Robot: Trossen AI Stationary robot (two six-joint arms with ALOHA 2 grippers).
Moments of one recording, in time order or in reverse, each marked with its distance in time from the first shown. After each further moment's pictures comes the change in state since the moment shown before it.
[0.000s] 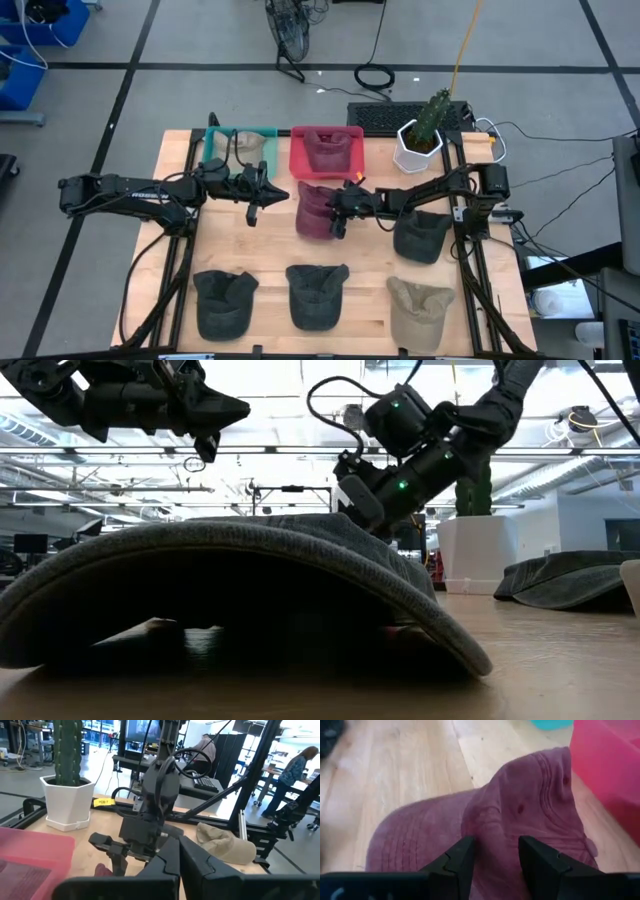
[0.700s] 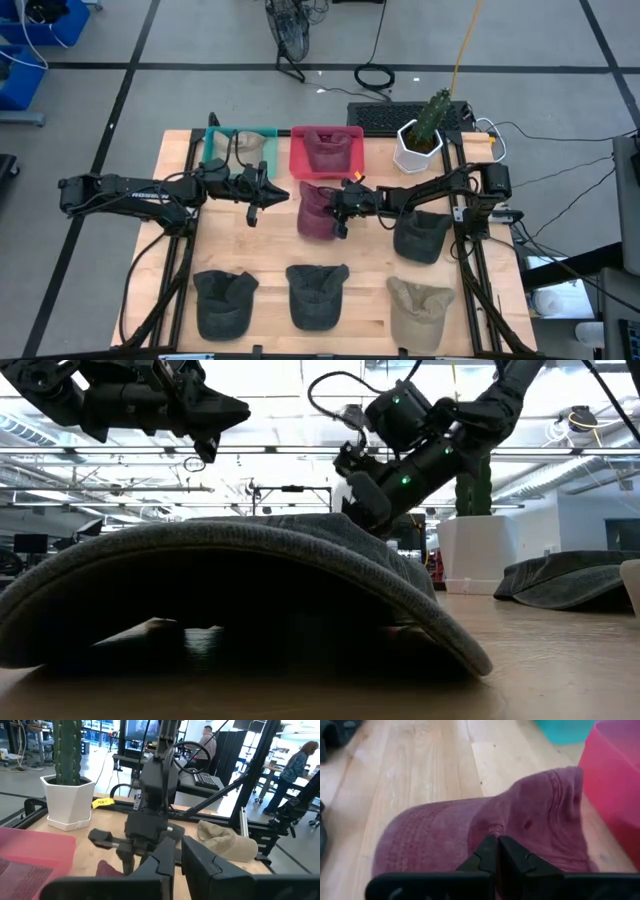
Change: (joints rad) left arm 0.000 0.001 0.000 -0.009 -0.001 0.018; right arm -0.013 -0.027 0.003 -0.012 -0.054 -0.121
